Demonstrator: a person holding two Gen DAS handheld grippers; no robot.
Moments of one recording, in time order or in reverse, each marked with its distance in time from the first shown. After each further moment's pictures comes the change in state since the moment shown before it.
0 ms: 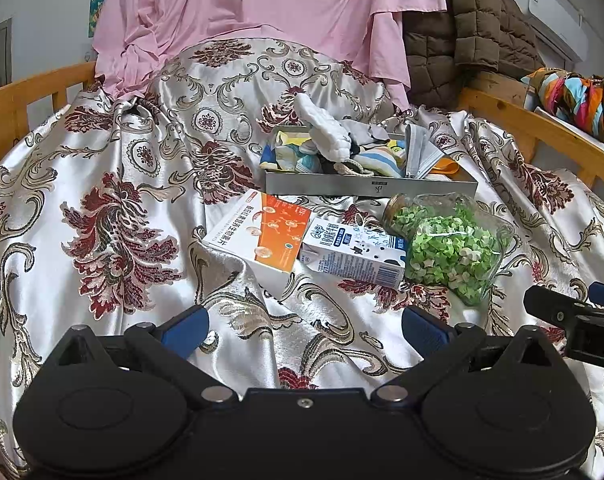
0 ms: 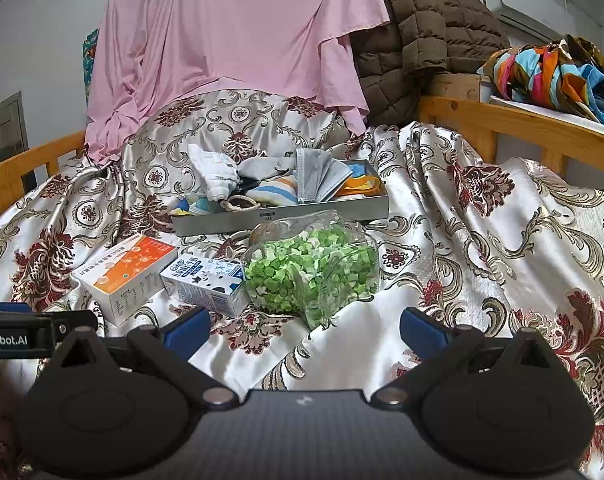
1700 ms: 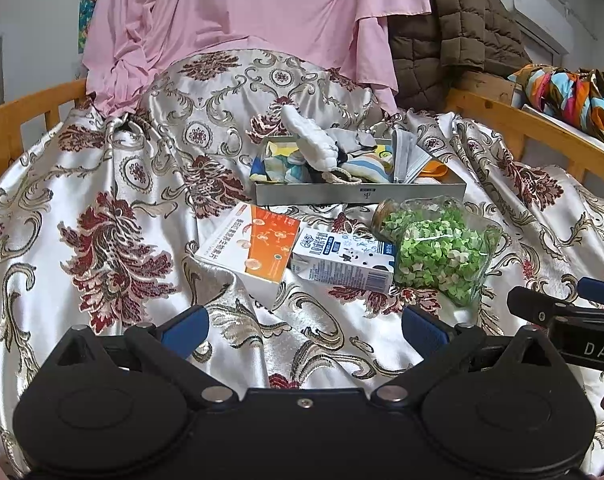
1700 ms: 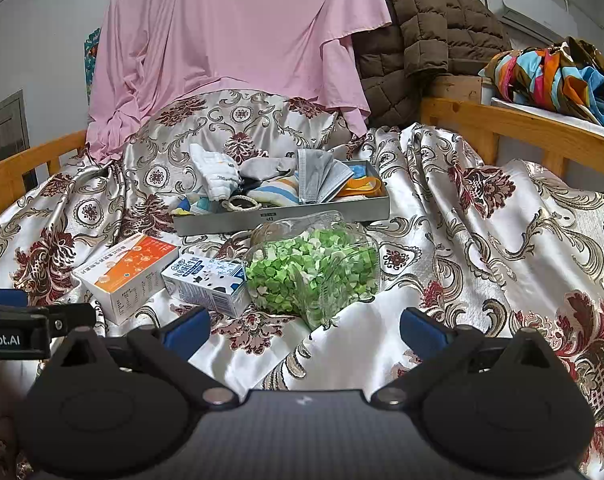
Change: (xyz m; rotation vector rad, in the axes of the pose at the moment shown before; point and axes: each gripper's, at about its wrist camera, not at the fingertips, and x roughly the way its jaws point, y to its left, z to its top) left arm -0.008 -0.005 0.003 0.047 -0.019 -0.012; right arm 0.000 0.001 0.000 -0.003 0.000 -0.001
